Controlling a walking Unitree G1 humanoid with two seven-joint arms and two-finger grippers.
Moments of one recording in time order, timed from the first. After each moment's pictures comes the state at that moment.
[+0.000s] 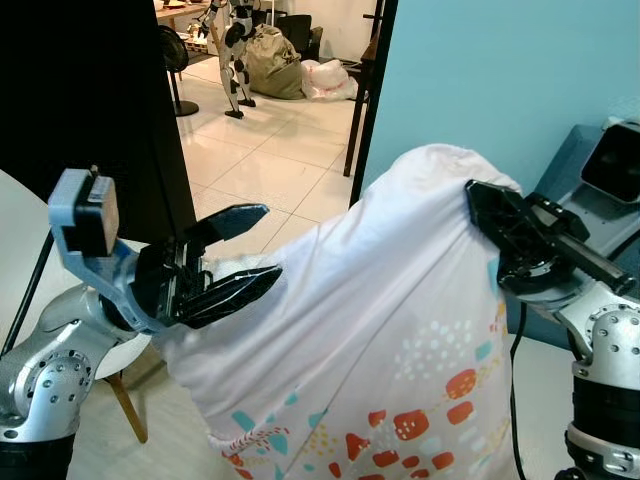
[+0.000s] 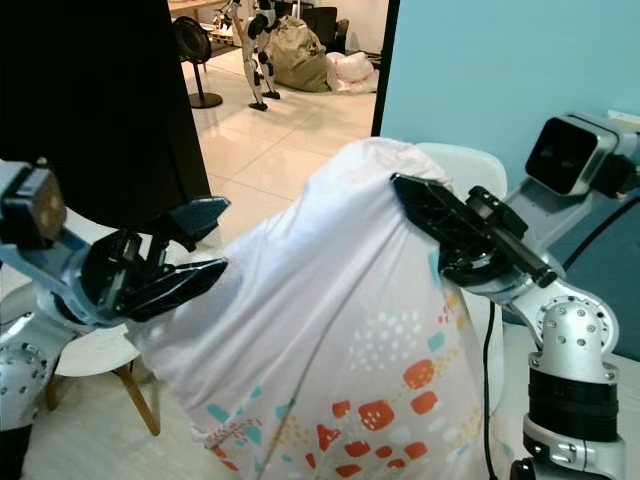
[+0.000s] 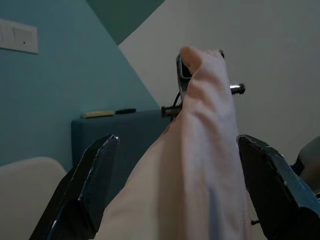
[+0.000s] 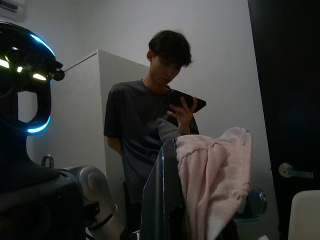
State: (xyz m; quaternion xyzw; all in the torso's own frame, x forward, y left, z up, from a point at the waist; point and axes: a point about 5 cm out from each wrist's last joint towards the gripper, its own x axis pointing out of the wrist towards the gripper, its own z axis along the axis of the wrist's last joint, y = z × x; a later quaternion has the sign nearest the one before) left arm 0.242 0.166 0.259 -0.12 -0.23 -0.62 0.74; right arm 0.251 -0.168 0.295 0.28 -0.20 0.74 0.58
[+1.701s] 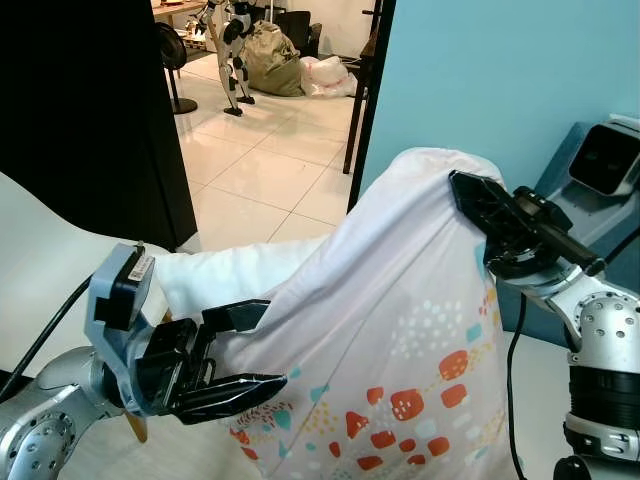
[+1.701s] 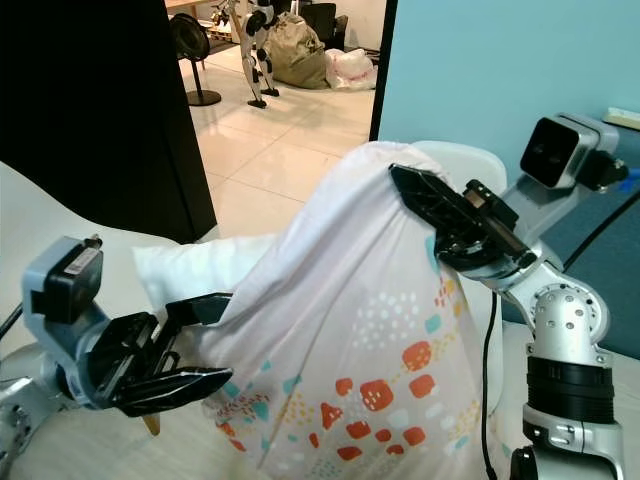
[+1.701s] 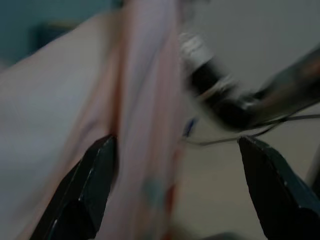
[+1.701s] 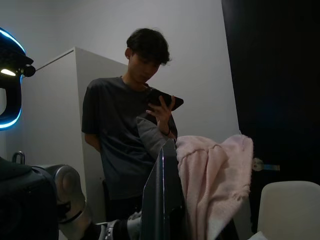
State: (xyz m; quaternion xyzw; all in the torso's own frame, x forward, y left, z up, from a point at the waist) left arm 0.220 0.175 0.198 -0.09 -0.05 -0.64 0.76; right arm 0.271 -0.180 0.290 0.27 -0.21 0.71 0.62
